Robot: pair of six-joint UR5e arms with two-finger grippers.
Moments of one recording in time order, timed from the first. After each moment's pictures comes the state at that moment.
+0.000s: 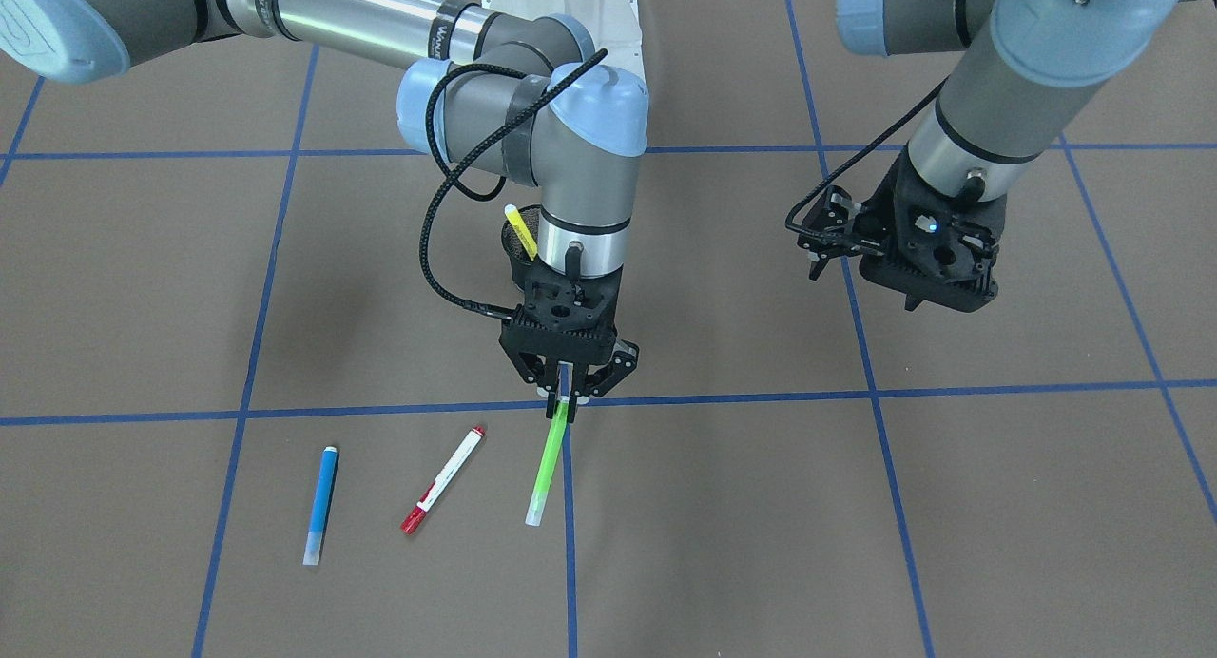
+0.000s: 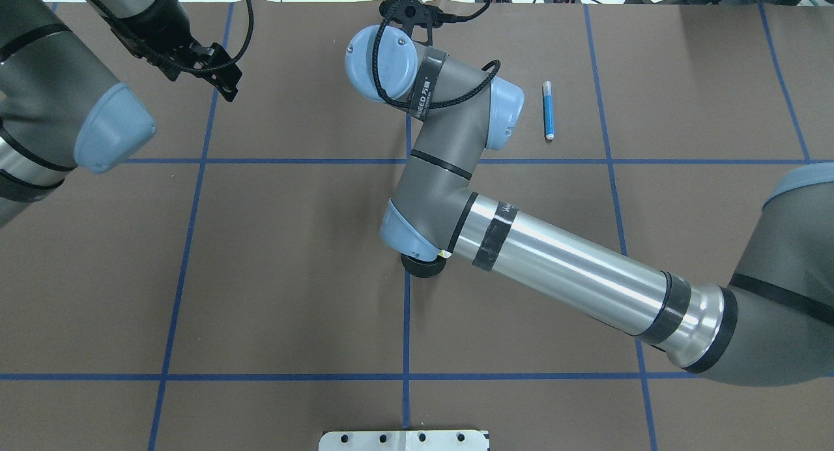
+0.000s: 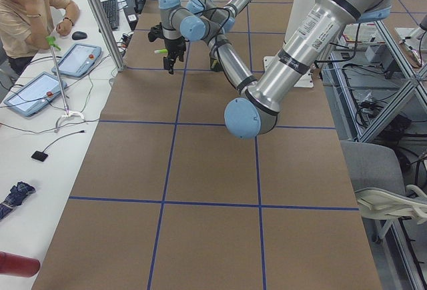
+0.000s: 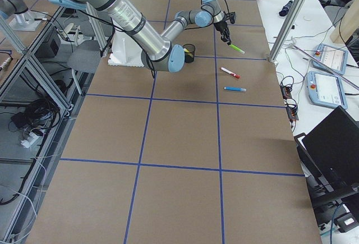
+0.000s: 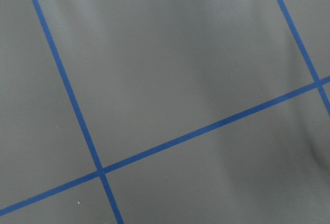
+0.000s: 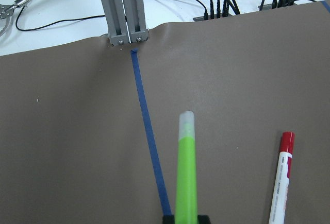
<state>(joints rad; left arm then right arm) -1.00 -2.22 -1.78 -1.31 -2.19 -0.42 0.61 -0.55 1.20 -1.39 1.41 1.32</state>
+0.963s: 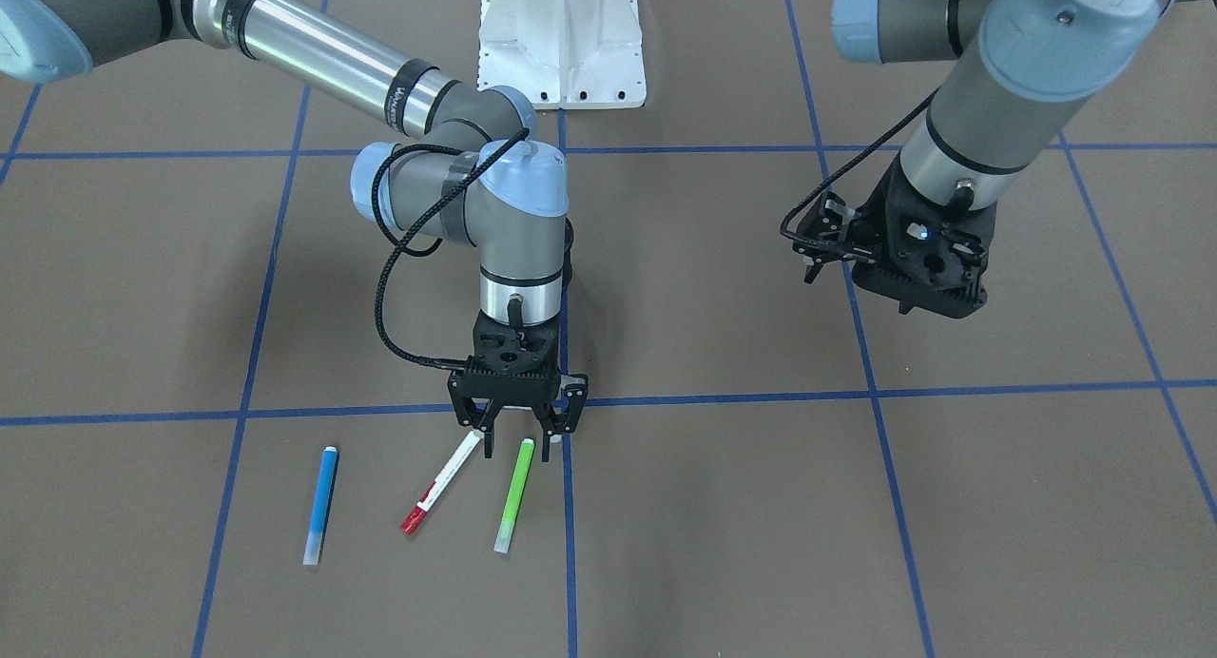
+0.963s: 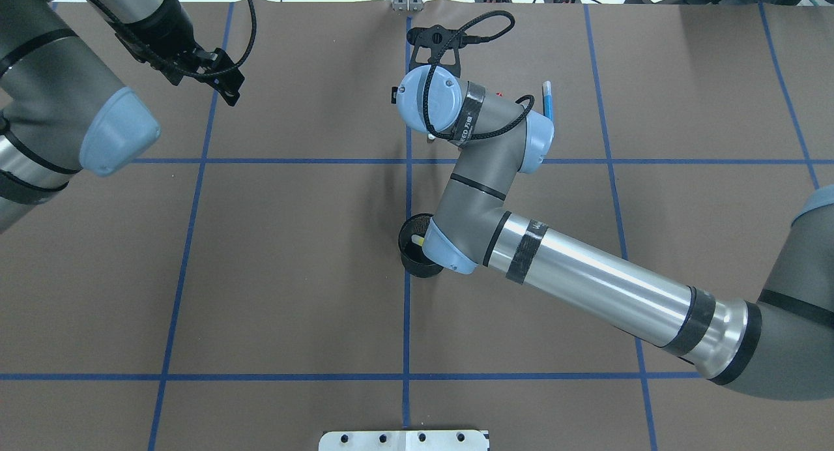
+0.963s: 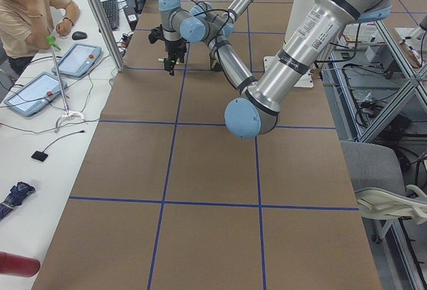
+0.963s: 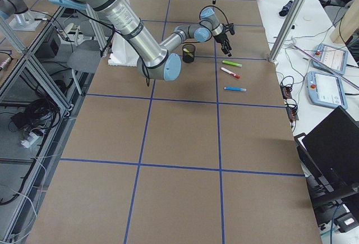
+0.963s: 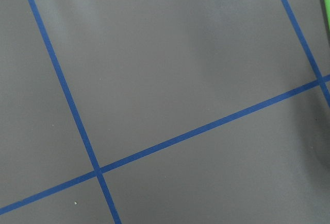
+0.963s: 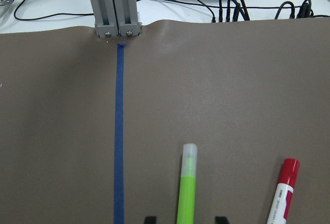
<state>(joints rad) -0.99 -2.22 -1.78 -1.31 -2.19 -0.42 0.61 -0.64 1.18 -1.25 1.37 1.23</state>
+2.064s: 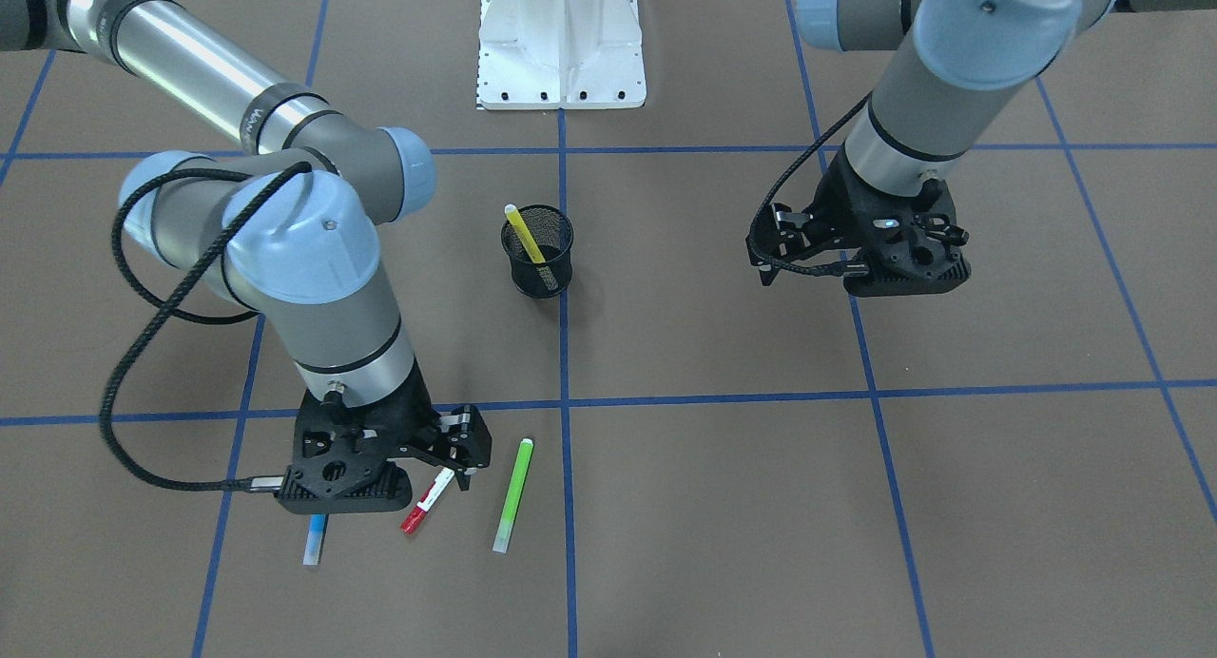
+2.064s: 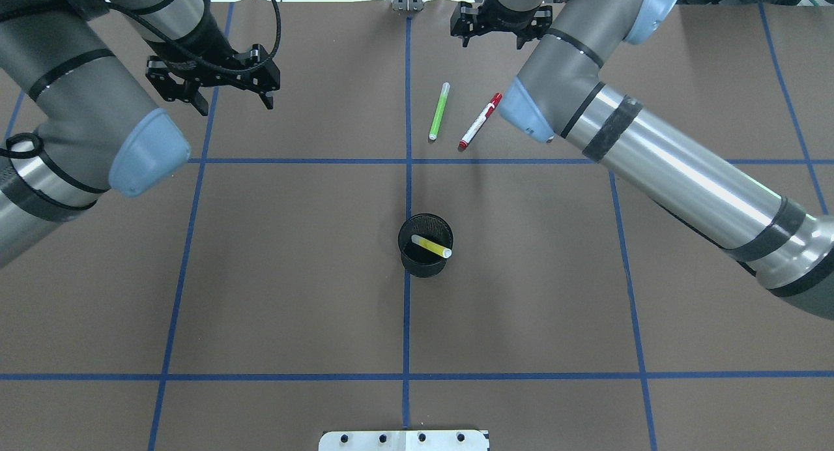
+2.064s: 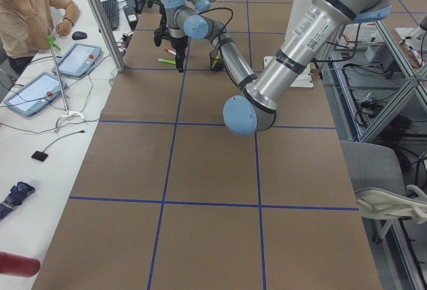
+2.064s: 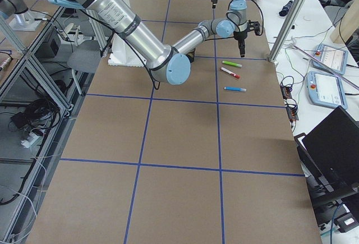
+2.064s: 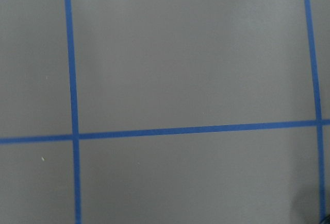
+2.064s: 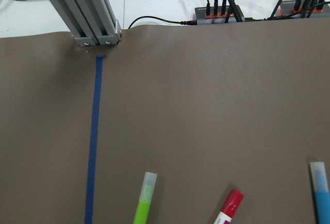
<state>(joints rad) -0.91 -2.27 -1.78 -1.30 -2.19 -1.02 0.92 -0.67 1.26 -1.38 1.97 0.95</state>
